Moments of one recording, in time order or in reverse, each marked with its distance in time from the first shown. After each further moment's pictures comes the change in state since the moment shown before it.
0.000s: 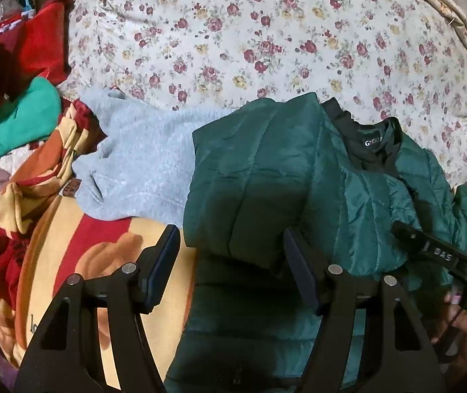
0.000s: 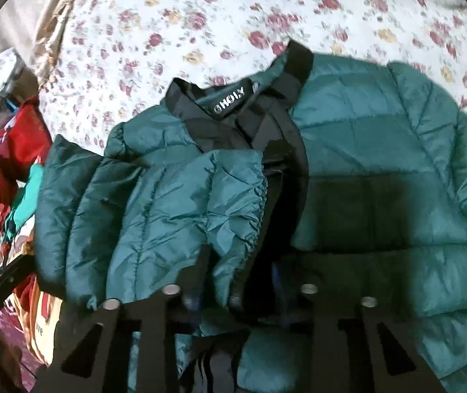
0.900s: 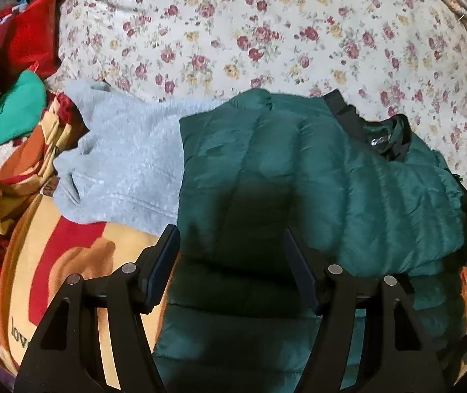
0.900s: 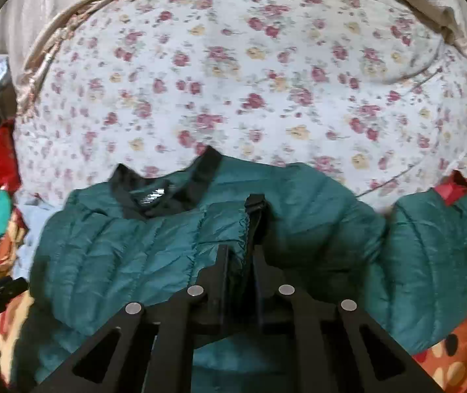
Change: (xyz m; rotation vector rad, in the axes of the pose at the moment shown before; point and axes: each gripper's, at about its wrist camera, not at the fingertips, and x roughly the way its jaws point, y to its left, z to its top) left arm 0.037 -0.015 0.007 -0.018 0.036 0.004; right arm -0.068 -0.052 0.029 -0.061 -0.259 -0.251
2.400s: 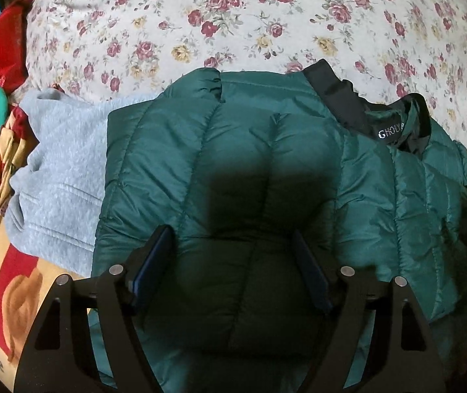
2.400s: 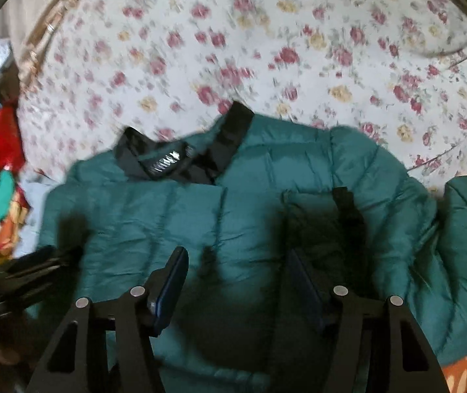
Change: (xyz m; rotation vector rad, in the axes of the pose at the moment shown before) left arm 0.069 -0.060 0.023 0.046 0.013 0.030; right arm 0.039 0.028 -0.012 -0.028 0.108 0.106
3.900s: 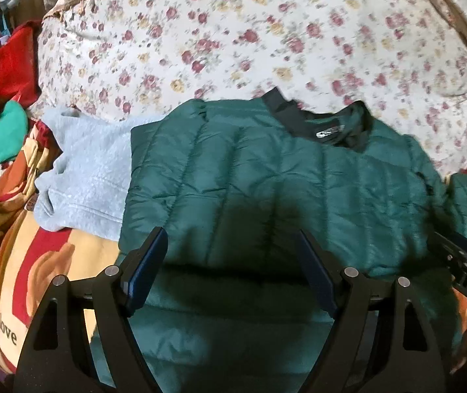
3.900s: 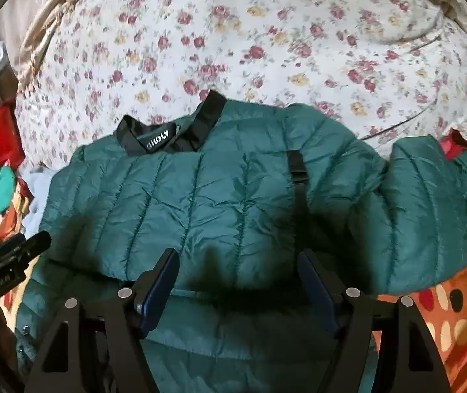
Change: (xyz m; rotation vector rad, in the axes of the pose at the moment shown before) left arm -0.092 -0.018 -0.033 0.035 -0.089 -0.047; right arm -0.052 -0.019 -0.031 0.039 0.039 -0.064
